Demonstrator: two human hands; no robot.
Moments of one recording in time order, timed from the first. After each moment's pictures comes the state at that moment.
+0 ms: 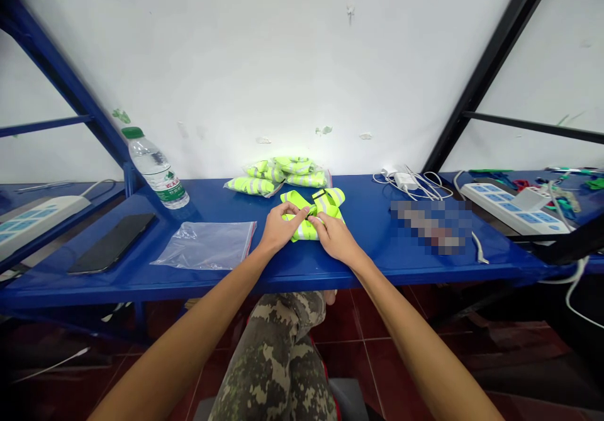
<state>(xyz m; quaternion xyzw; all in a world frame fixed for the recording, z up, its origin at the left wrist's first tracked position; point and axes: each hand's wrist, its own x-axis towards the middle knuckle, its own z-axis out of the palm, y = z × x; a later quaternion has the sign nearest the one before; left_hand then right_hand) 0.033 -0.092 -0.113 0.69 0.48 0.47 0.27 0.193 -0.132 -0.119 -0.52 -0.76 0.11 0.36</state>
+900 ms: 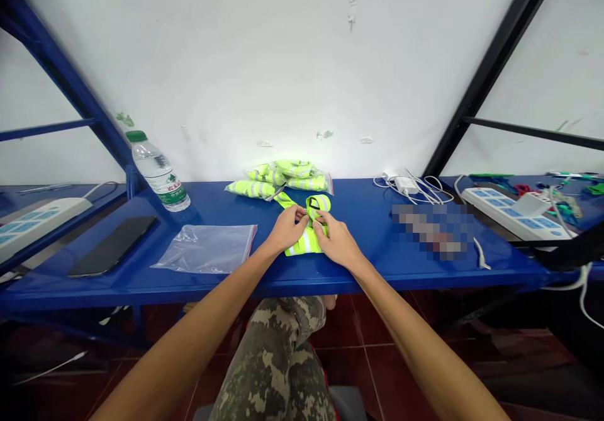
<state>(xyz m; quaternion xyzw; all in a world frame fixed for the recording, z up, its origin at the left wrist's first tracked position) 0.039 -0.068 -0.129 0.78 0.45 0.38 0.22 0.193 -0.133 -0.121 -0.56 -0.70 0.17 0.40</state>
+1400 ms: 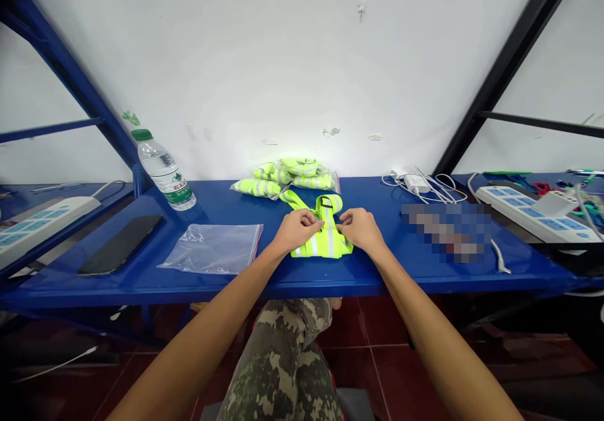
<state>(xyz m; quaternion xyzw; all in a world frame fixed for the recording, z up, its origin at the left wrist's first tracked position) 0.037 -0.080 -0.119 0.75 0.47 0.35 0.30 0.230 -0.098 -0.123 -0.68 -0.61 0.19 0.36</state>
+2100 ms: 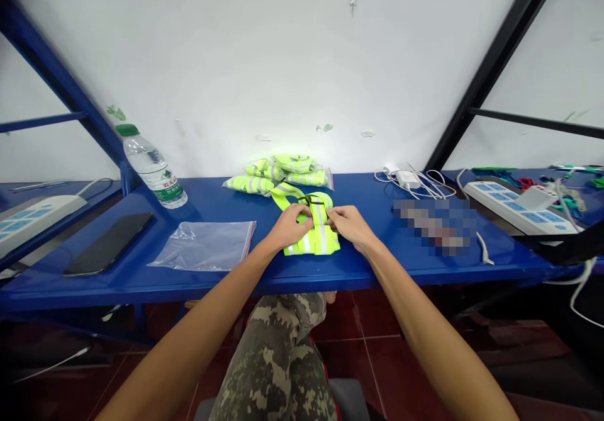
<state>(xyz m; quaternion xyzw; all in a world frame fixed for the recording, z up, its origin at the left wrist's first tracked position) 0.041 -0.076 -0.117 0.81 0.44 0.33 0.21 0.217 -0.108 -0.119 -0.57 -0.51 0.44 0.47</state>
